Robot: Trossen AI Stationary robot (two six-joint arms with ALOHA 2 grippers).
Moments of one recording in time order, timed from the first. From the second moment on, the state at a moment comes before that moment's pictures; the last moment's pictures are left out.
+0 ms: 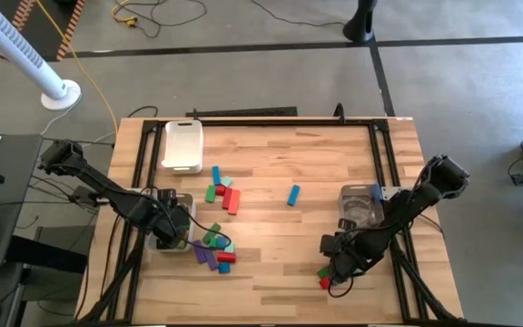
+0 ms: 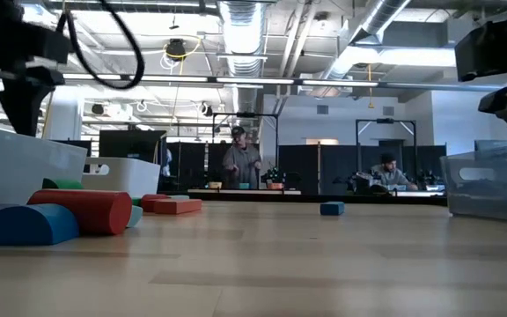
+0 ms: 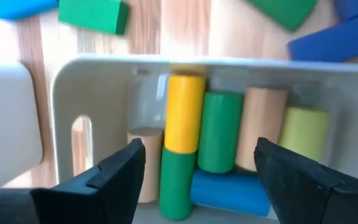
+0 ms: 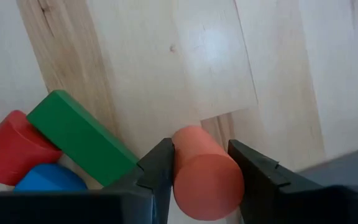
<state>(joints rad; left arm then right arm) -0.54 1.14 0.79 -1.11 -0.32 -0.55 0.69 1.60 0.93 -0.80 0.27 0.93</state>
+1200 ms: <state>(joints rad) -0.30 1.16 0.79 -0.02 -0.15 -0.10 0.49 1.62 1.09 -0.07 0.45 0.13</state>
